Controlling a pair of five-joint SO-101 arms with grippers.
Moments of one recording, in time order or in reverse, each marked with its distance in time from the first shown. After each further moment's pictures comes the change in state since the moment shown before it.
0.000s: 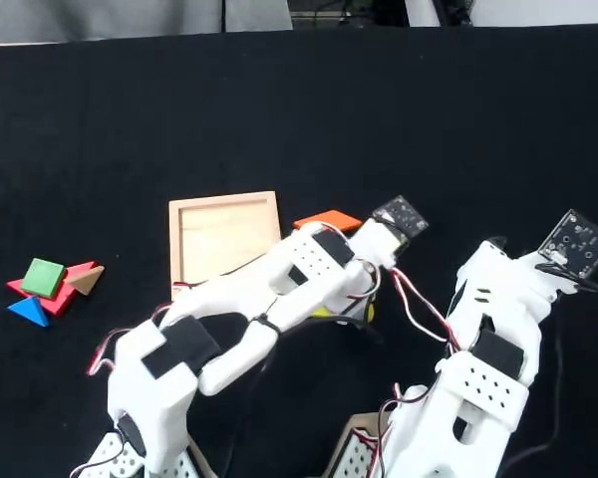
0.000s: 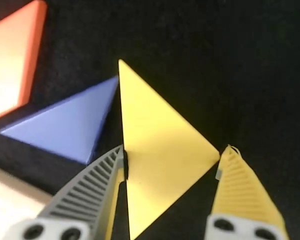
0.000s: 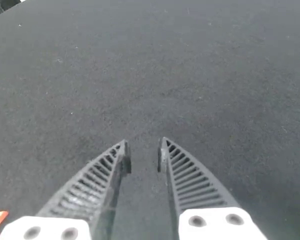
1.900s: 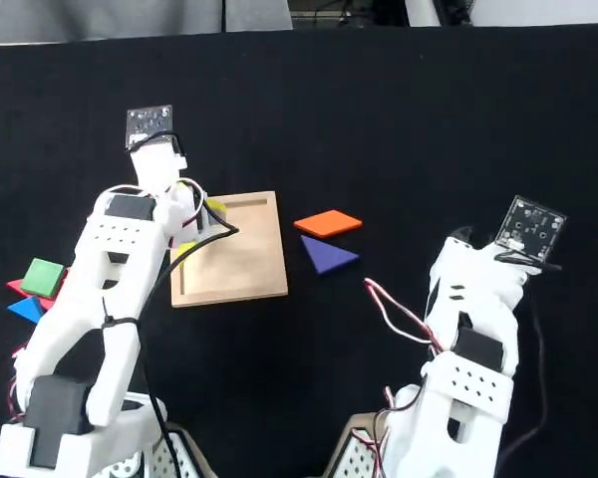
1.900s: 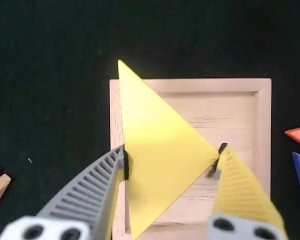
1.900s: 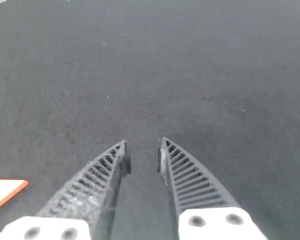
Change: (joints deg) left arm -40.7 -33.1 25.2 -5.5 18.0; right arm -8.4 0.0 3.3 -4.7 6.0
